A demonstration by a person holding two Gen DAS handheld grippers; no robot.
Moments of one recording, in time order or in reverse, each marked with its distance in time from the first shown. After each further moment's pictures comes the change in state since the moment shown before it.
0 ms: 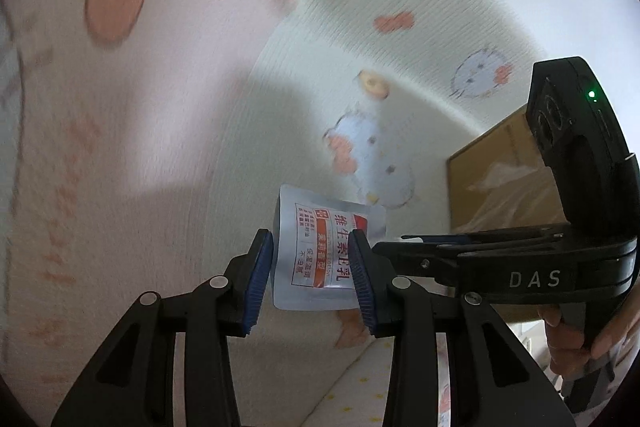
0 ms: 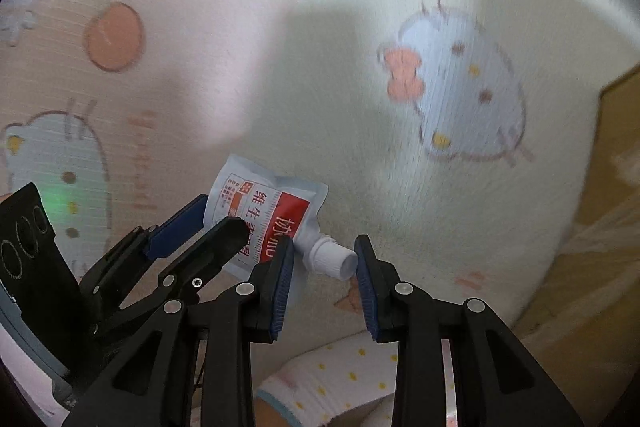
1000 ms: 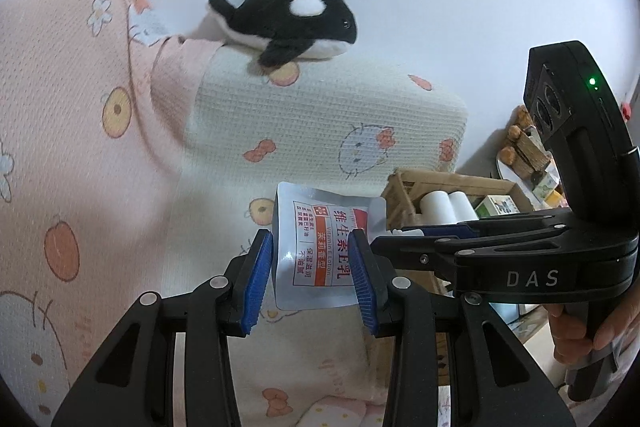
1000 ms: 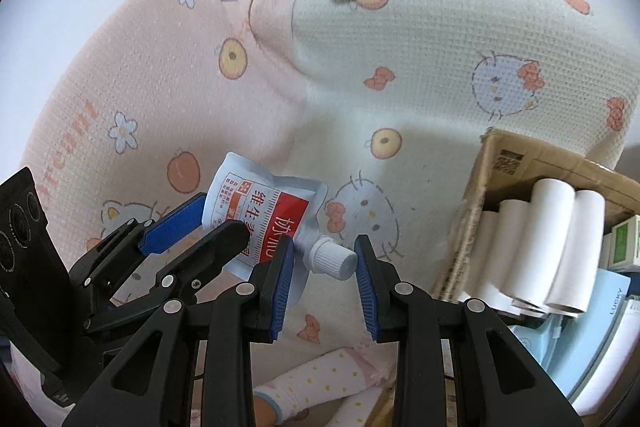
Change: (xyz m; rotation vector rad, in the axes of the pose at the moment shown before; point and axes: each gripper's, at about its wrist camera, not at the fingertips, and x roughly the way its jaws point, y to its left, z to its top) left arm -0.076 -0.162 0.059 0.330 -0.240 -0.031; right arm -0.187 -0.021 -0.016 -0.046 -0.409 -0.045
